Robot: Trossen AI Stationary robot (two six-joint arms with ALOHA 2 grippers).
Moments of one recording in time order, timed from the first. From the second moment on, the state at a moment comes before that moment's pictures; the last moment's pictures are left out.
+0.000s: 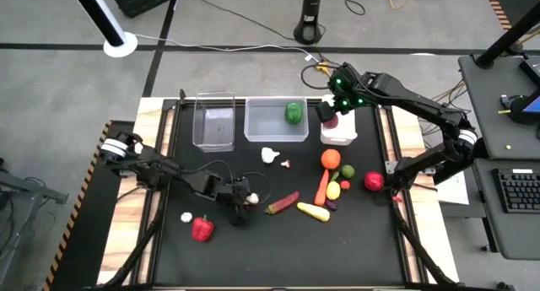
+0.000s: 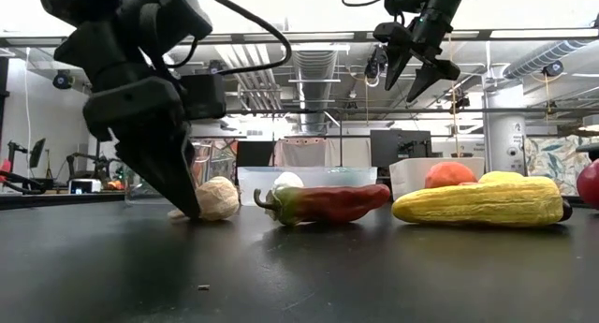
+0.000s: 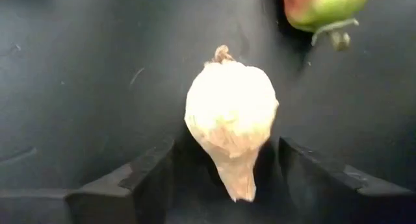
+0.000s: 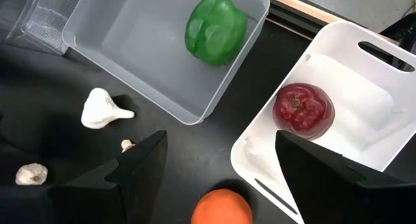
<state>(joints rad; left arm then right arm) -0.26 1.67 0.72 -0.10 -0.15 -0.54 -0.62 1.42 1.38 -0.99 -0.05 0.45</state>
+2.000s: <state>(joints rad) 0.56 2.10 1.83 -1.07 -0.10 0.00 -0.62 1.35 1.38 -1.01 -0.08 0.47</state>
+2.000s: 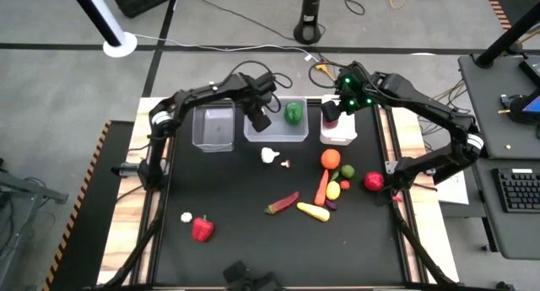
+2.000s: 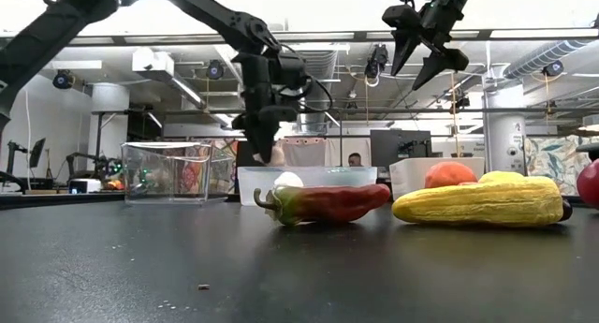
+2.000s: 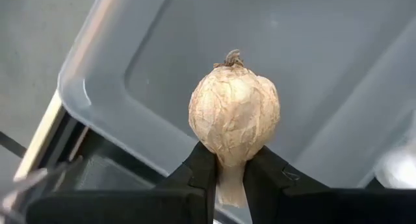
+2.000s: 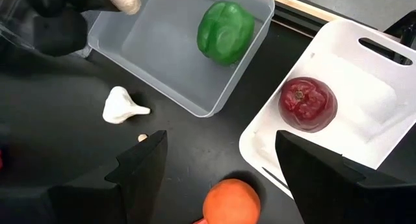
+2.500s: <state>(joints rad) 0.57 2.21 2.02 -1.19 -0.20 0.03 -0.62 1.35 1.38 -1.01 -0.08 0.47</state>
